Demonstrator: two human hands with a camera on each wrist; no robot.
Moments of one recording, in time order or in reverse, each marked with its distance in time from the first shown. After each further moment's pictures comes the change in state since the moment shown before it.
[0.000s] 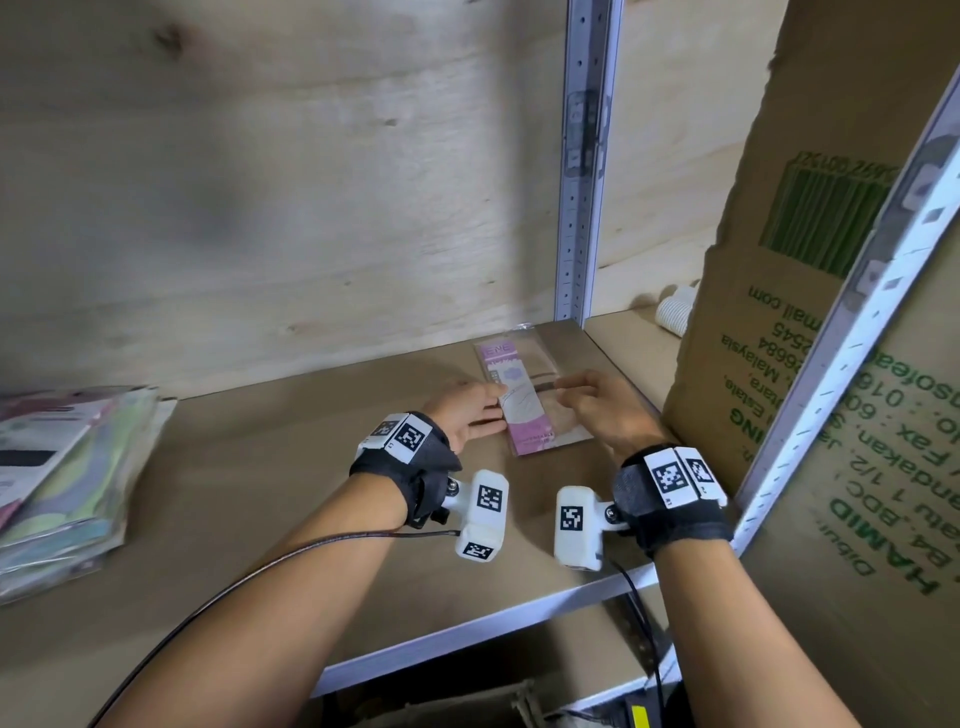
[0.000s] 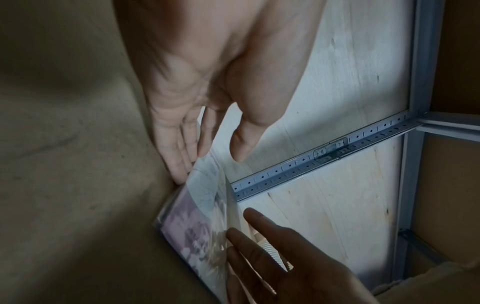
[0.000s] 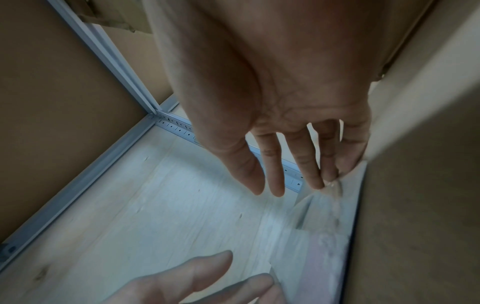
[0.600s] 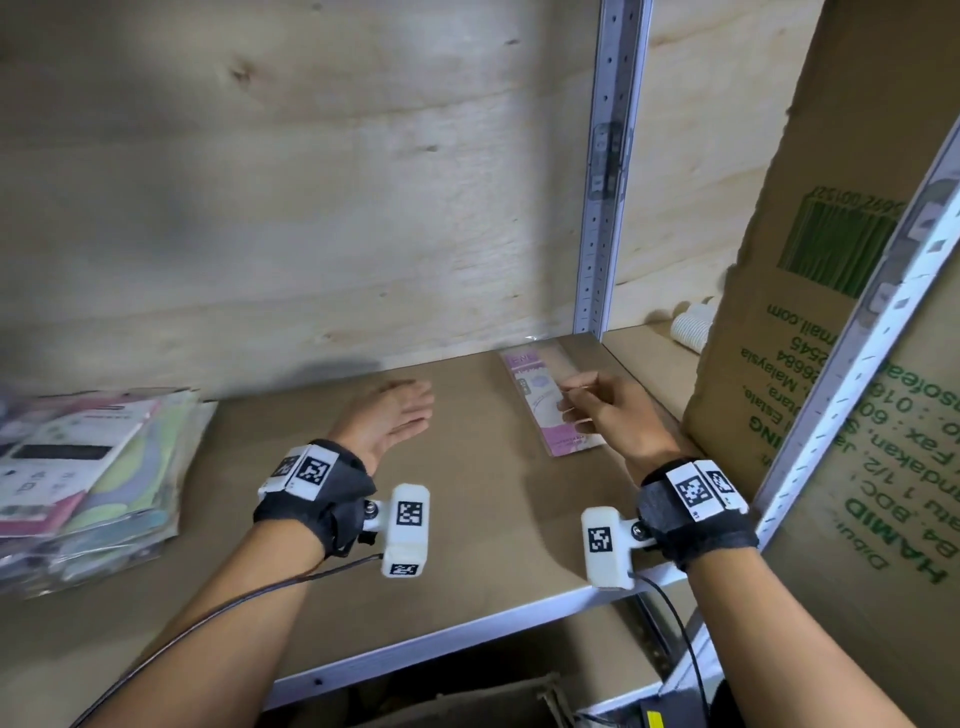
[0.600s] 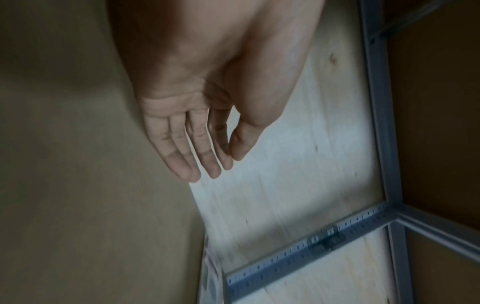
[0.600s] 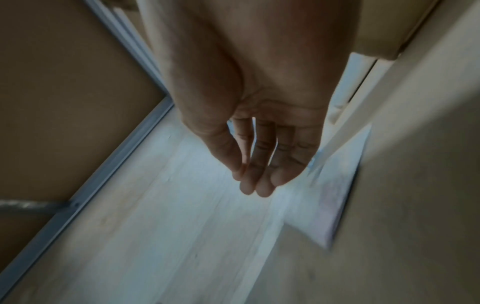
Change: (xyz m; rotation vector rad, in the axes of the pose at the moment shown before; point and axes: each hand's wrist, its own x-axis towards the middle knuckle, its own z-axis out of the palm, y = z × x) left_hand -0.056 -0.002 -0.119 -0.037 0.167 0.189; right_hand -0.024 -0.016 0.013 0.210 -0.059 -0.194
